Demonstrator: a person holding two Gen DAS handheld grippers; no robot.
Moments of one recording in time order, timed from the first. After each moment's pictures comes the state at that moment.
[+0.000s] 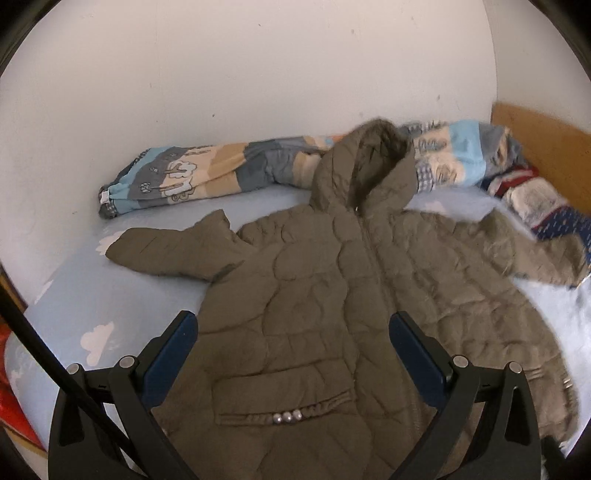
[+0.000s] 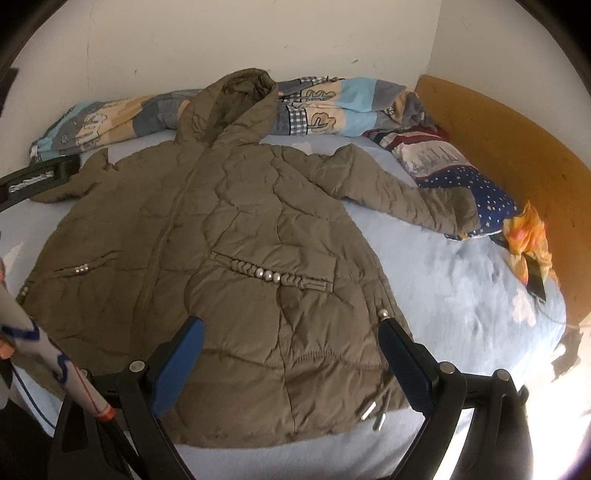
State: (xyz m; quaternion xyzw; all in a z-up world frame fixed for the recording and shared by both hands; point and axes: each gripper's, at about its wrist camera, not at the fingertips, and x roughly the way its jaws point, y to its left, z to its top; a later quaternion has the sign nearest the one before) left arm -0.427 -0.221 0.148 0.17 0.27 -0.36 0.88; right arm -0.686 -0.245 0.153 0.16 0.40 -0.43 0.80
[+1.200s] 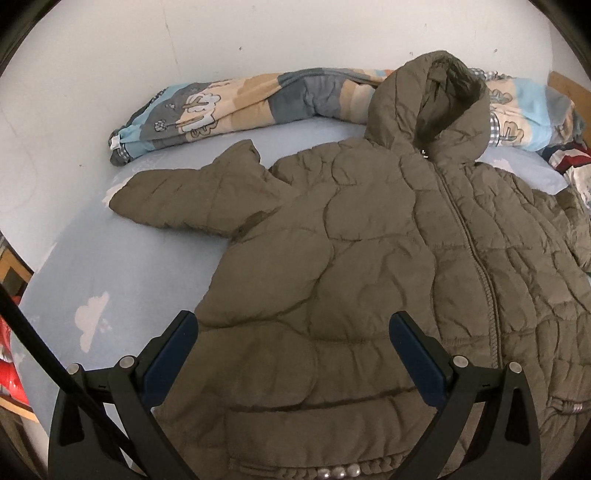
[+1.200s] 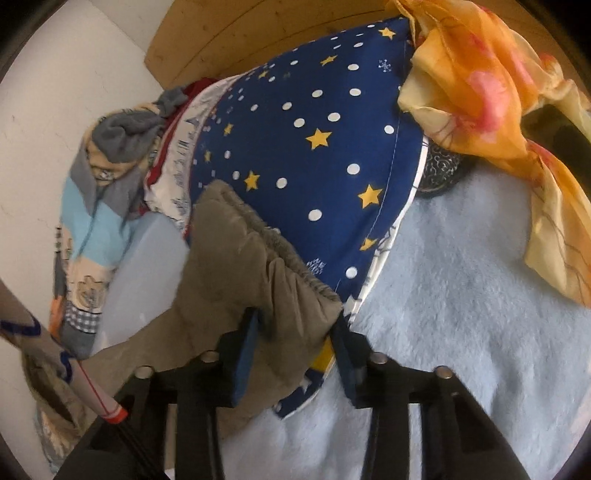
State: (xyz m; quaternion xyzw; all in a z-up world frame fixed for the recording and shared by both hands) left arm -0.338 -0.256 0.087 0.20 0.37 -0.28 0.86; right arm -0.892 -0.725 0.032 0.53 0.16 -0.56 0.62
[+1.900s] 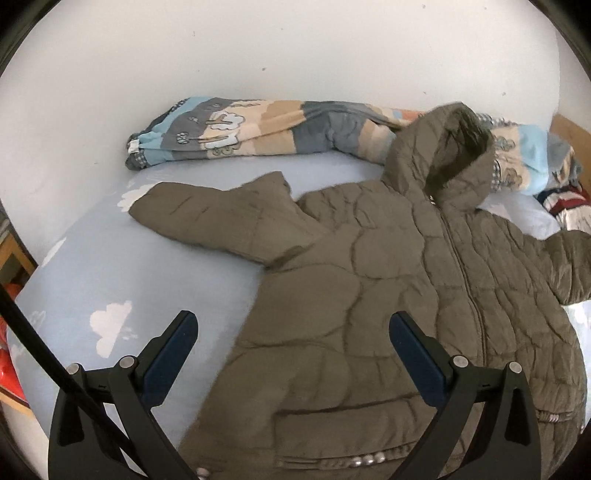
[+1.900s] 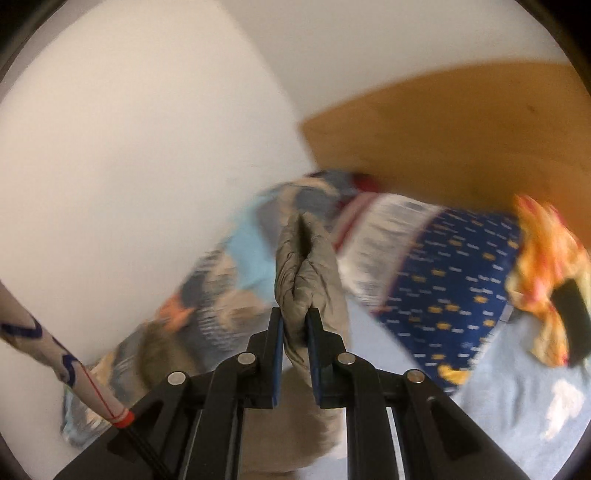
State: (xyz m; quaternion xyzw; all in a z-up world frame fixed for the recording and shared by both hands) left arm -0.320 -0.205 0.132 0.14 0.35 -0.28 0.88; right arm -0.773 -0.631 0.306 0.38 0.06 -0.49 0.78
